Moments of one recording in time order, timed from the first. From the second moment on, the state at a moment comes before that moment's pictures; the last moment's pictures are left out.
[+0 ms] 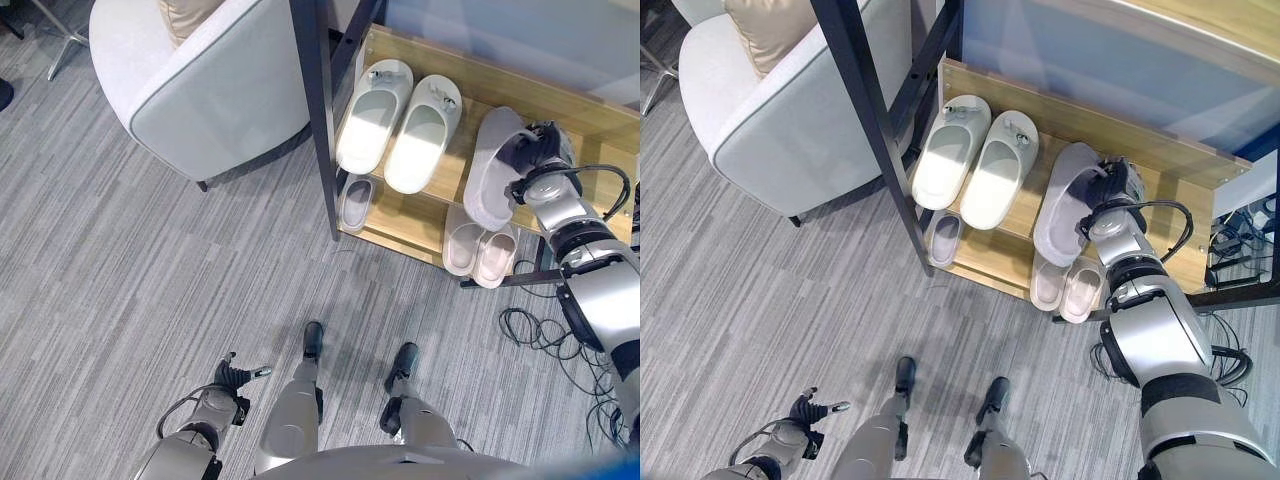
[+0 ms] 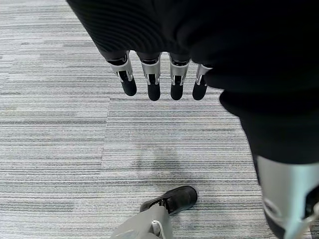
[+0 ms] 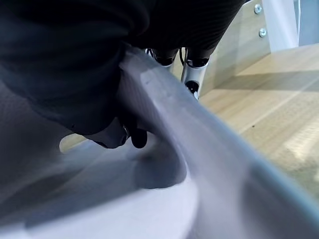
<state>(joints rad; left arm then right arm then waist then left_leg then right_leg) -0.19 0.30 -0.23 1.32 -0.02 -0.12 0.25 -1.05 -0.57 0.39 1.23 -0.02 -0.02 -0.38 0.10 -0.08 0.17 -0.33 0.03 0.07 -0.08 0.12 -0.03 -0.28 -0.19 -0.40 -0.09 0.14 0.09</state>
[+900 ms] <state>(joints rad) 0.05 0.20 -0.08 1.27 0.06 -0.07 0.23 0.21 -0.60 0.09 0.20 -0.29 -0.13 -0.23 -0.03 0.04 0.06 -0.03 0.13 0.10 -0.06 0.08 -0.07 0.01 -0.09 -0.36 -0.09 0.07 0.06</state>
